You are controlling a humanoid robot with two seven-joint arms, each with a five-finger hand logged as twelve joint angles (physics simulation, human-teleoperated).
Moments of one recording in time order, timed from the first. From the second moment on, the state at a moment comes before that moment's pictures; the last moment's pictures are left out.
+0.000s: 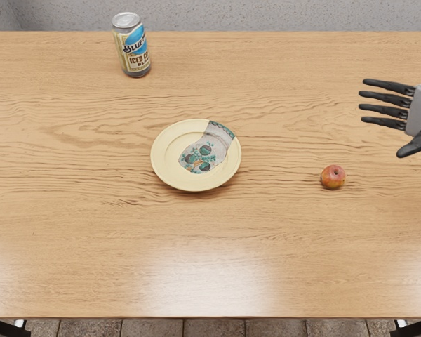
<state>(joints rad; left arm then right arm) 0.00 0.00 -0.11 -0.10 -0.07 0.04 -0.08 0.42 -0.93 1.21 1.31 -0.05 0.61 -0.53</state>
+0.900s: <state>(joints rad) 0.00 0.00 -0.11 -0.10 -0.07 0.04 -0.08 0.49 -0.56 1.04 1.47 -1.45 0.28 -0.61</state>
